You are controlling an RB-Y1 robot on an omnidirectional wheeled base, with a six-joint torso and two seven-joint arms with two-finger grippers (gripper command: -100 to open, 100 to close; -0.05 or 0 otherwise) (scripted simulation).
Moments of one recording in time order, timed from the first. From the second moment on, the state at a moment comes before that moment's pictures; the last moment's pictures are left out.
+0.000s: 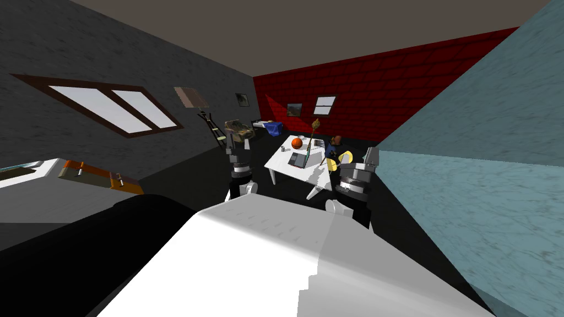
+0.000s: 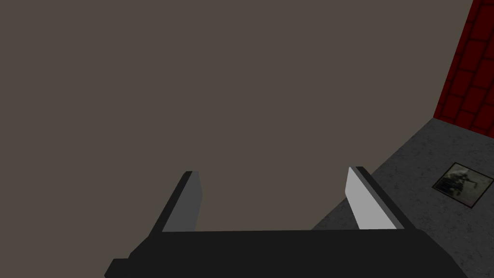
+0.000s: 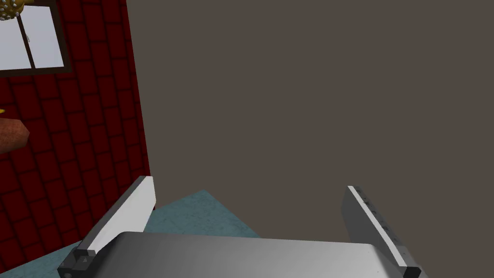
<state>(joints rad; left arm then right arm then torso) 0.45 -0.03 -0.01 -2.32 0.06 -0.61 0.06 0.46 0.02 0.05 -2.30 -0.04 -0.44 0.09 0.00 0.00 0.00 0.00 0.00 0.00</state>
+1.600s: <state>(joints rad) 0.45 -0.03 -0.01 -2.32 0.06 -0.61 0.06 0.46 -0.14 0.03 -2.26 0.03 -0.42 0.15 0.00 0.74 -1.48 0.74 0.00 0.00</state>
